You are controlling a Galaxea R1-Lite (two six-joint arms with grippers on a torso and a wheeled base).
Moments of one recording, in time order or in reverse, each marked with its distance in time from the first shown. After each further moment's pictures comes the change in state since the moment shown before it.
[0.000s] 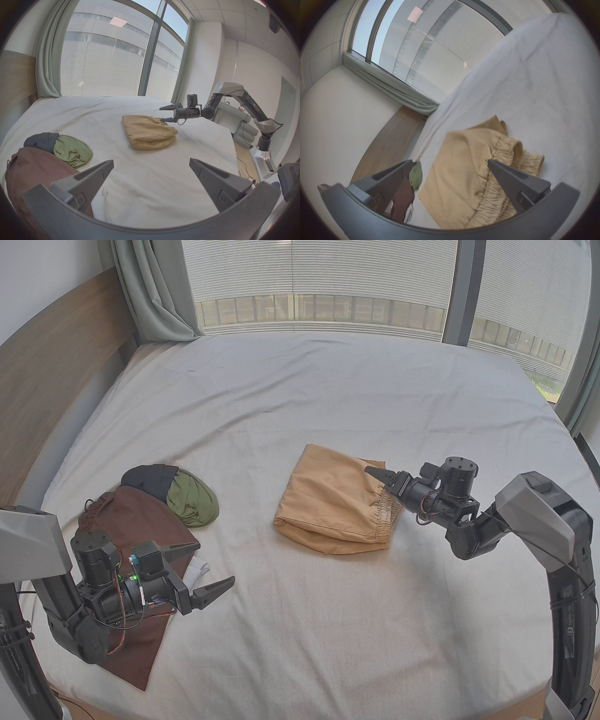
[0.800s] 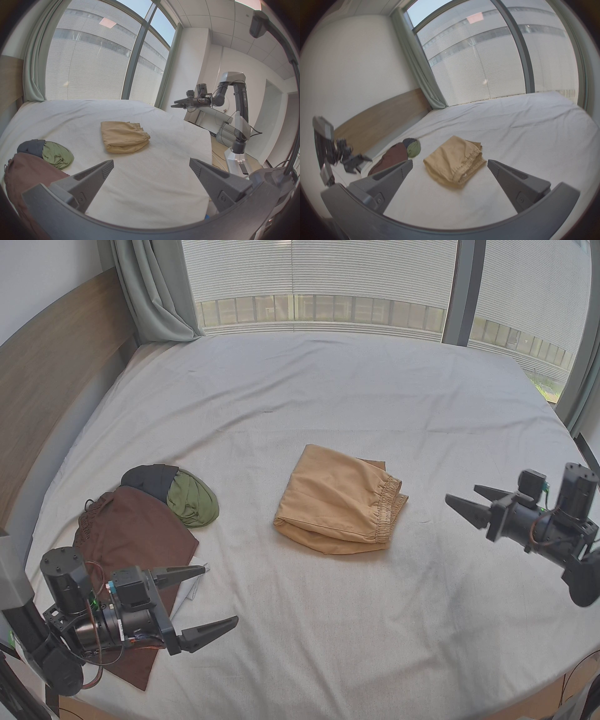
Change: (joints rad) left arm -0.097 -0.240 0.221 0.007 -0.070 -0.011; right arm -0.081 -0.814 0.919 -0.057 -0.014 -0.604
